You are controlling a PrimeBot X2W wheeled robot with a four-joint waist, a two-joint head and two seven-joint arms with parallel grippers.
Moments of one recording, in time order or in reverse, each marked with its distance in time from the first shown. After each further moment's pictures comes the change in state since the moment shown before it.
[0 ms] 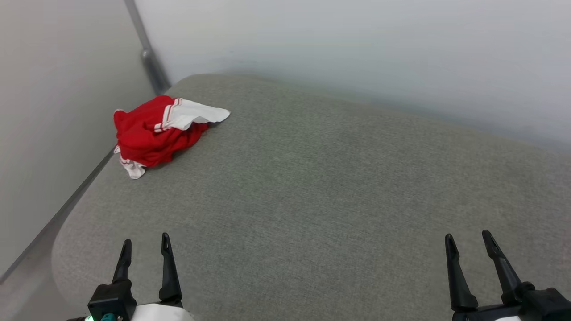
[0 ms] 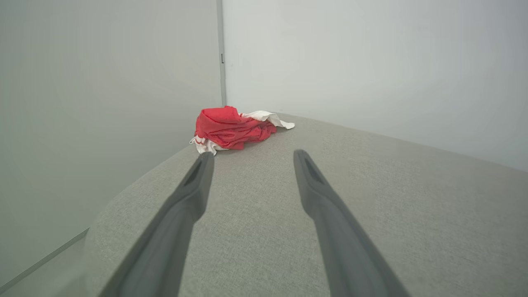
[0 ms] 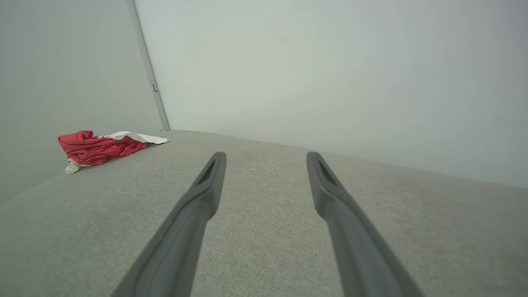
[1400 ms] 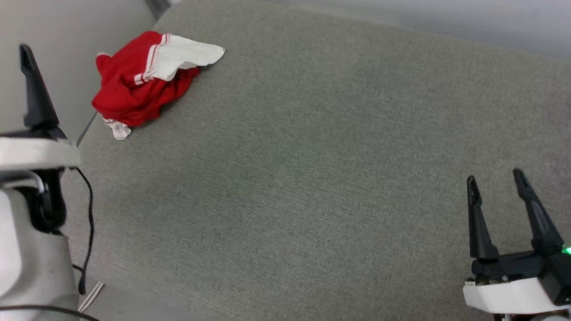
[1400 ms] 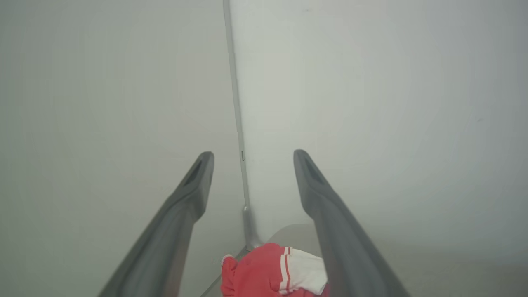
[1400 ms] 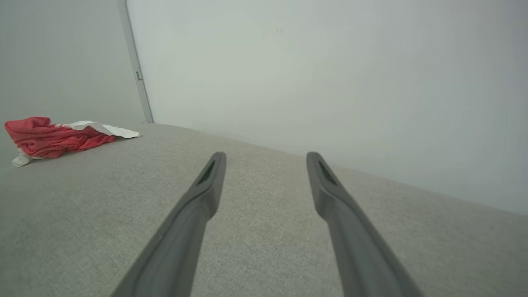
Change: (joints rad) left arm -0.603 0.155 0.285 0.184 -0.062 -0.217 0.000; right arm -0.115 0.000 -0.040 -0.116 -0.164 0.000 0.000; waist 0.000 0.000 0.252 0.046
